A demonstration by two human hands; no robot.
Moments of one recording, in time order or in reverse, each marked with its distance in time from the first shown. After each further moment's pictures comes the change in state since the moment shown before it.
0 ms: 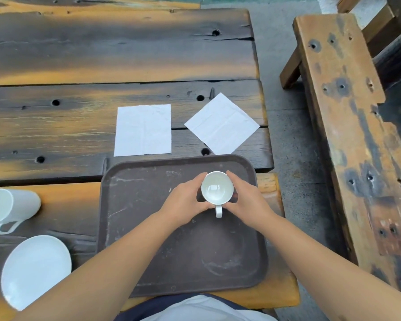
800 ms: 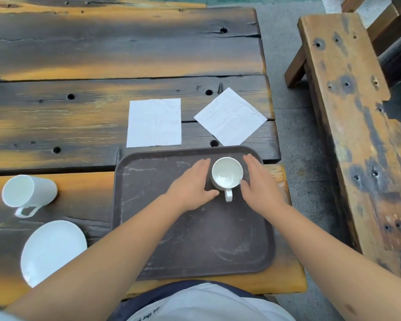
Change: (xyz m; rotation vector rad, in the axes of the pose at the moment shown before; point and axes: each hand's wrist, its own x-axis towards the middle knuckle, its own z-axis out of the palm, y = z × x) left_hand -0.013 0.001 -0.019 0.291 -0.063 -0.053; right_hand -0.013 -0.015 0.000 -0.248 0.187 -0.012
